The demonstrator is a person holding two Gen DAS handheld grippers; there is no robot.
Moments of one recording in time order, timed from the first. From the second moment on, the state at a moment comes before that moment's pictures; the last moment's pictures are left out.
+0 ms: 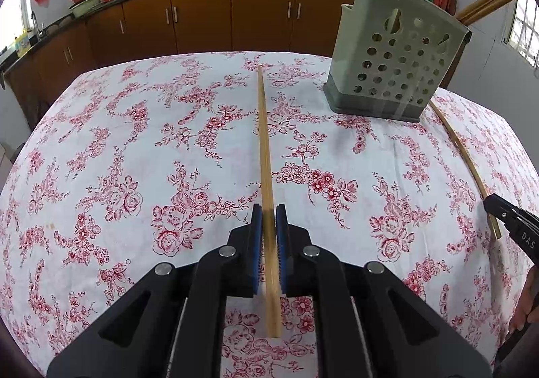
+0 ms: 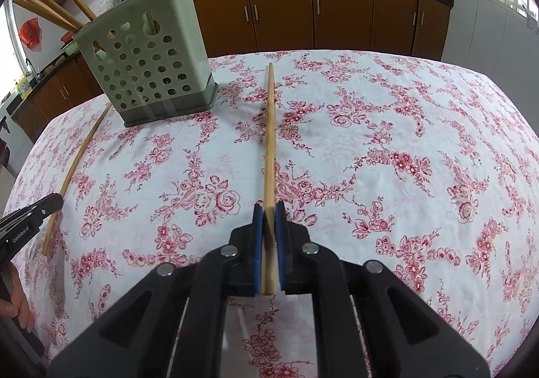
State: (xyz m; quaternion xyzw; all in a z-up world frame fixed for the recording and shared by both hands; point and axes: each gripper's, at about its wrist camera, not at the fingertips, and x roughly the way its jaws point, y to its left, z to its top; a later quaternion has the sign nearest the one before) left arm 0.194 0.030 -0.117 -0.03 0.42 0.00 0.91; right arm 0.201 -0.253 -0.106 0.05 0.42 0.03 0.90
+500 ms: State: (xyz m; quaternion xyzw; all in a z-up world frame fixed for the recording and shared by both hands) left arm 0.194 0.032 -0.117 -0.03 0.42 0.00 0.91; right arm 0.201 -0.253 -0.106 0.05 0.42 0.03 0.90
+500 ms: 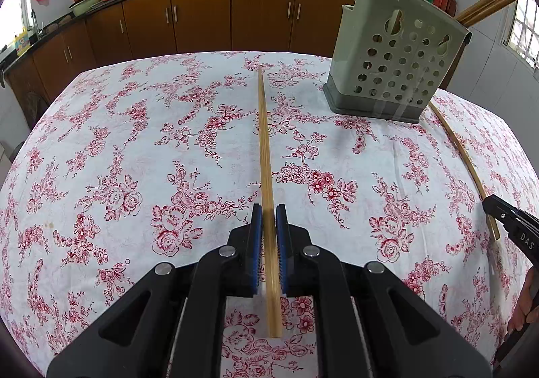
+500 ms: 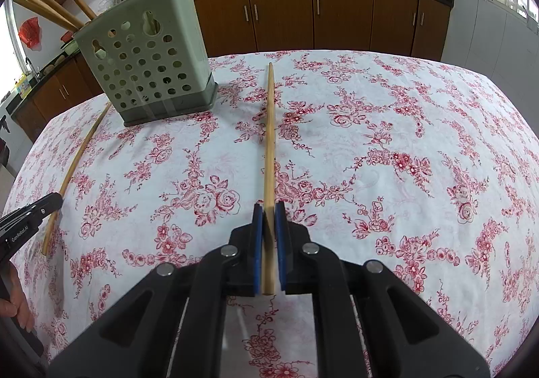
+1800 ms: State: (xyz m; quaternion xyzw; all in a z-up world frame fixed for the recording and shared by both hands) left arm 0.184 0.024 -0.117 0.00 0.42 0.01 0.91; right arm 0.195 -0.262 -0.107 0.07 0.42 0.04 0.90
